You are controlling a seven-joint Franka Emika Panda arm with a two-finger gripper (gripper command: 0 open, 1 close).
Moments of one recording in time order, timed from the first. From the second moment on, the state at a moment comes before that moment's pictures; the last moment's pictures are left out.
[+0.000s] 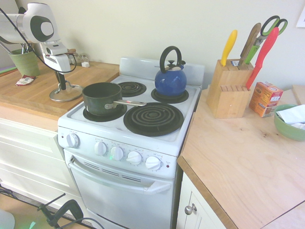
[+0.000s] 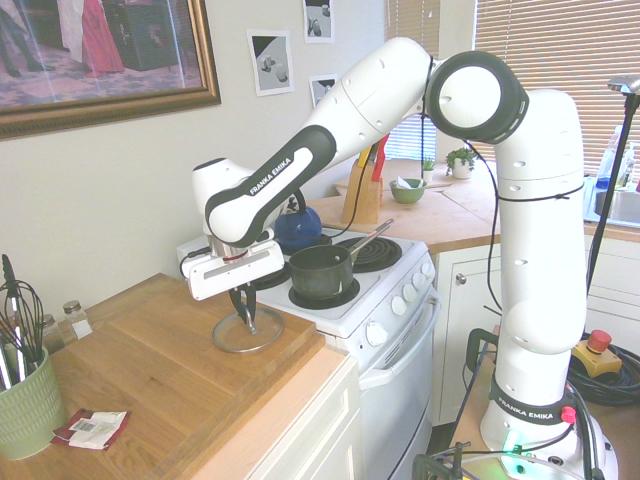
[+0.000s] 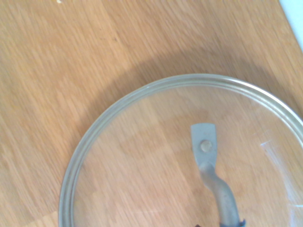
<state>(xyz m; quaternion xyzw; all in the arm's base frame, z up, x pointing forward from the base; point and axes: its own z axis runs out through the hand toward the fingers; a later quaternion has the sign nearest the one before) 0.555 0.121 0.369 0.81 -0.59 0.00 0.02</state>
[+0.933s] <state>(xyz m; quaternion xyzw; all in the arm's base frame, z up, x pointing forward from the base) 0.504 -0.039 0.516 0.76 -0.64 0.06 -0.06</state>
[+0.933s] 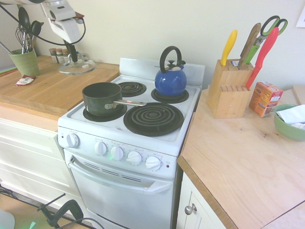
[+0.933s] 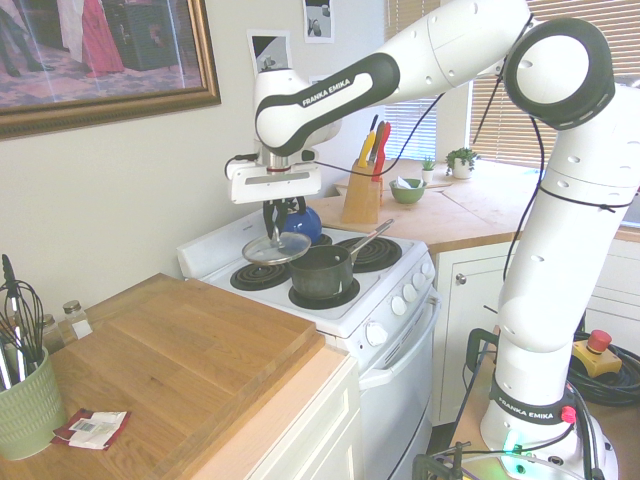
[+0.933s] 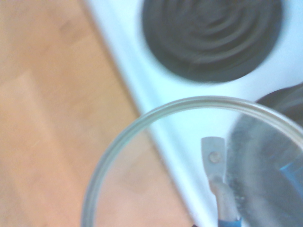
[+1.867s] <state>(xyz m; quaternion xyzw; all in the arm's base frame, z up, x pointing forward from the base) 0.470 -0.126 0.459 0.73 -0.68 0.04 -0.06</state>
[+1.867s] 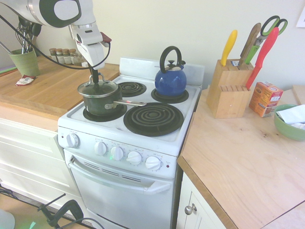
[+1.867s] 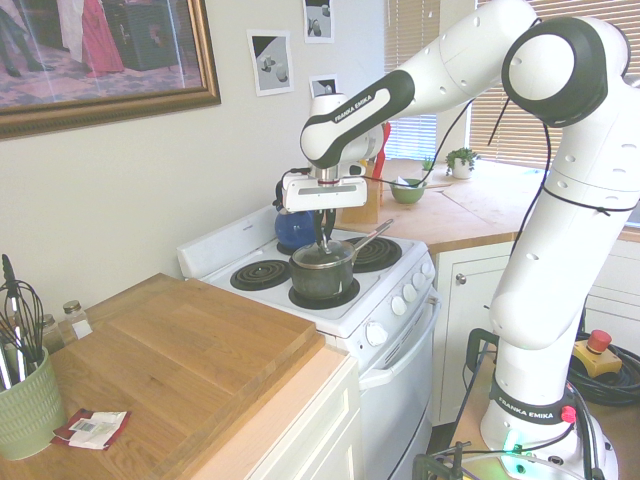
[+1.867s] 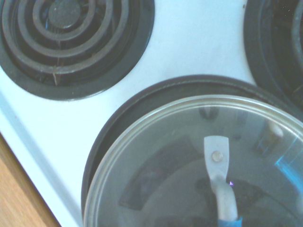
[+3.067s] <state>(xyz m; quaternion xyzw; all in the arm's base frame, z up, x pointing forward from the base) 0.481 -0.128 0.462 0.73 -0.67 0.06 -0.07</state>
